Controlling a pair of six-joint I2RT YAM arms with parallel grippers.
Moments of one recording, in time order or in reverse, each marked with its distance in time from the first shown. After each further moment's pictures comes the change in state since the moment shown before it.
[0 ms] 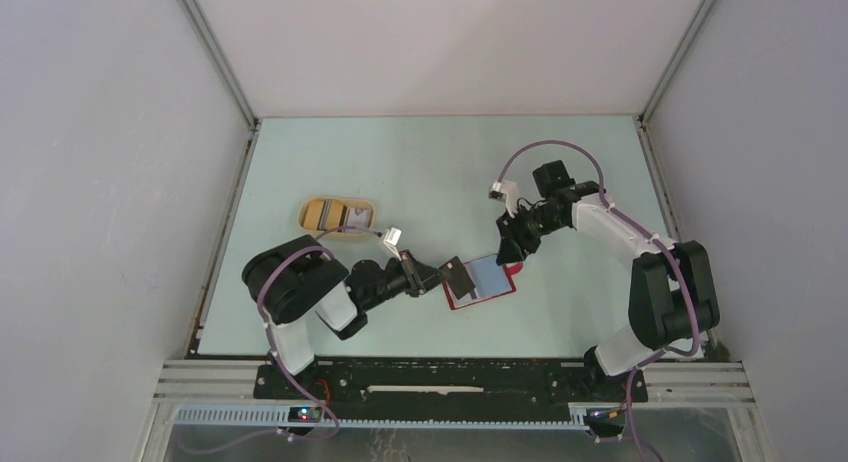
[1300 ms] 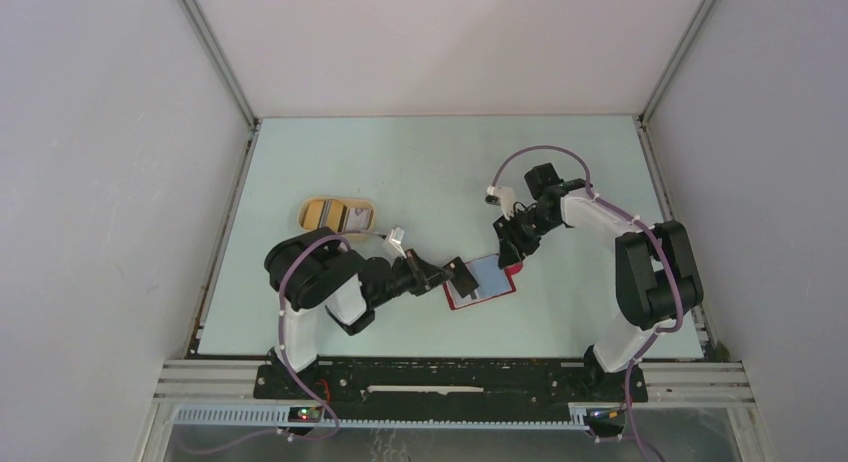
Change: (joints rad) left arm 0.002 0.146 0.074 -0.007 -0.036 -0.097; right arm 0.008 0.126 0.030 -0.008 0.097 0.045
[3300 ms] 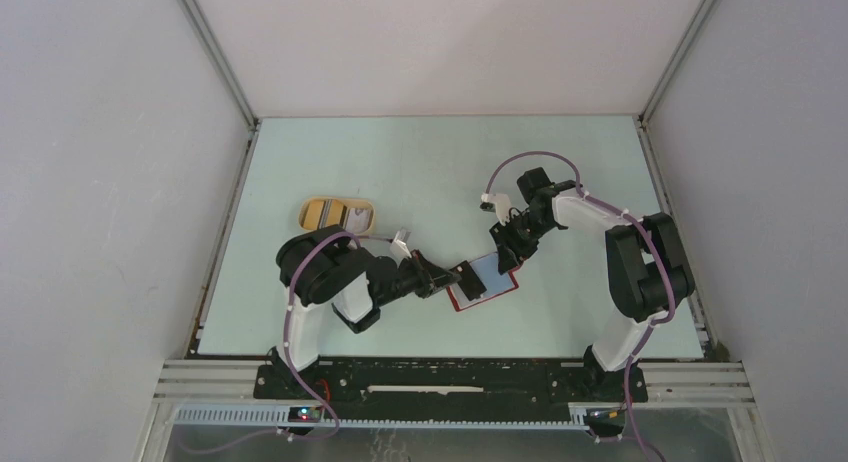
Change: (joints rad) left arm -0.015 0.069 0.049 0.006 0.052 -0.166; right arm 0.026 0.057 0.005 -0.005 0.061 0.007
